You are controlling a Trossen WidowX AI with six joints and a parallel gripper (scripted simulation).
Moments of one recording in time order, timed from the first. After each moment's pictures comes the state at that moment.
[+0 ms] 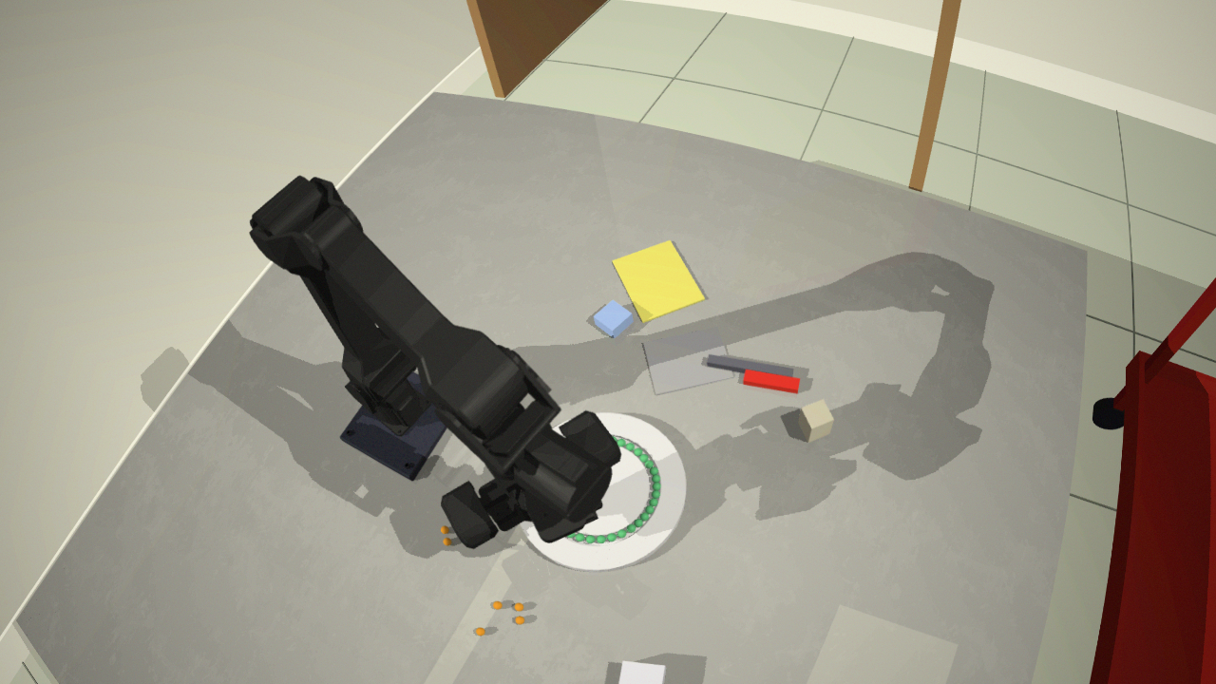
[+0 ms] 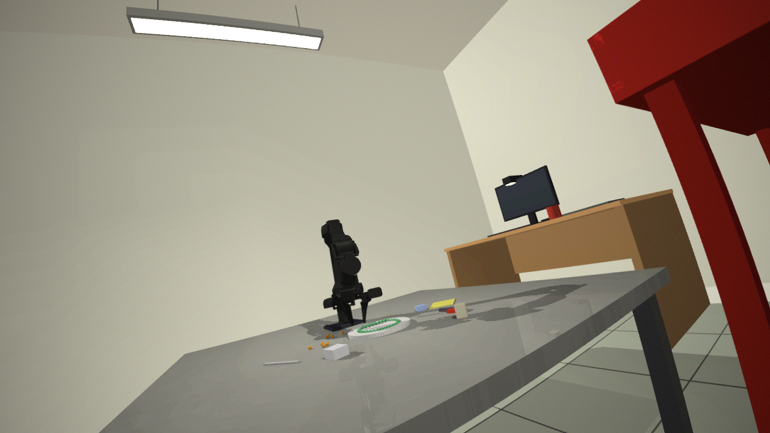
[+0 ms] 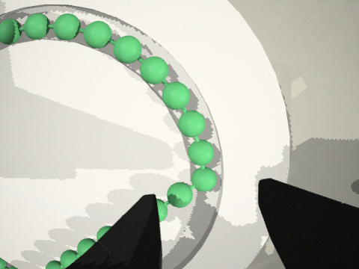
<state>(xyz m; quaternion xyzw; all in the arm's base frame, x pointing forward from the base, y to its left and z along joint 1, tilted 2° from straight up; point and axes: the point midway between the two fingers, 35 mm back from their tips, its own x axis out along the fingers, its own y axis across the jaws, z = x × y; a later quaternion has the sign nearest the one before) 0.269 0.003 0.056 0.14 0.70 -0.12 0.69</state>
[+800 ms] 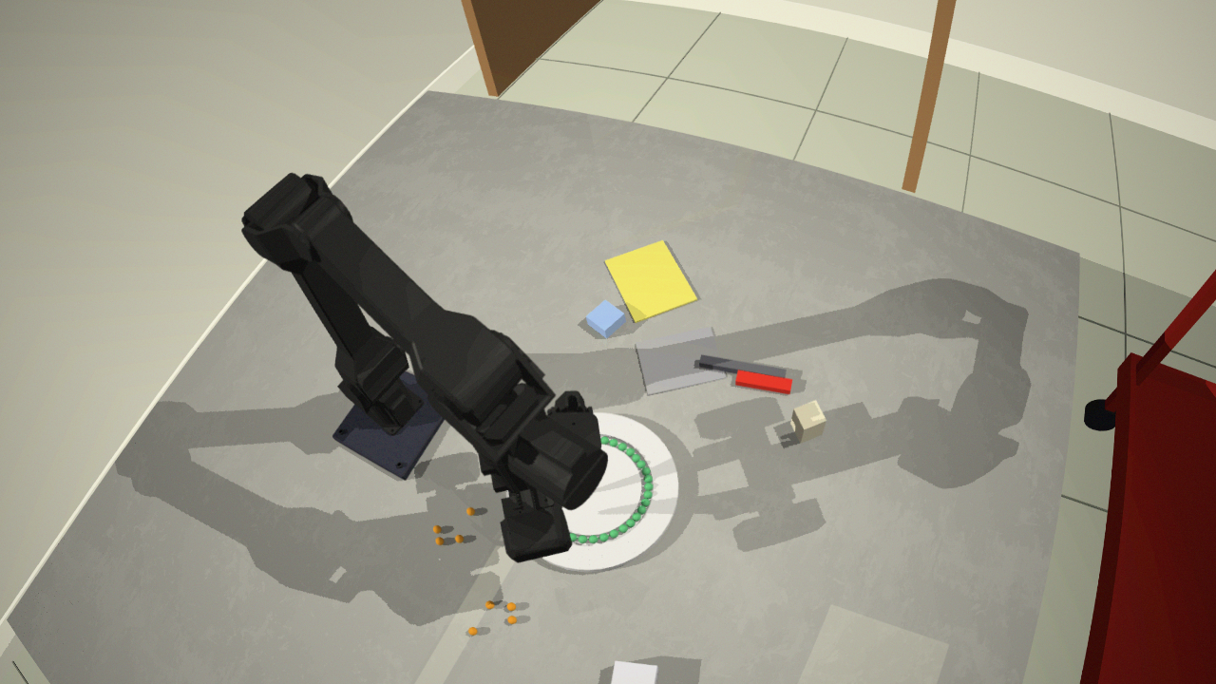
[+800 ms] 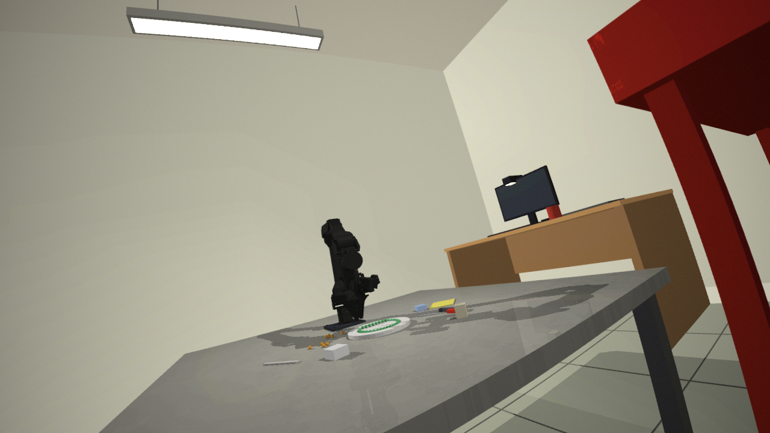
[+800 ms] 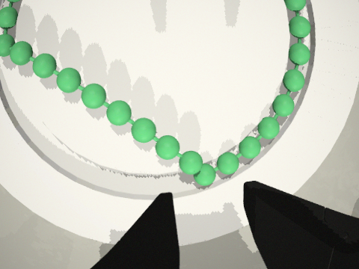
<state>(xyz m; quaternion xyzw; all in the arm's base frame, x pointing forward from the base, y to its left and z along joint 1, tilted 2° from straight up) 0.269 0.009 0.070 -0.29 0.63 0.31 0.64</state>
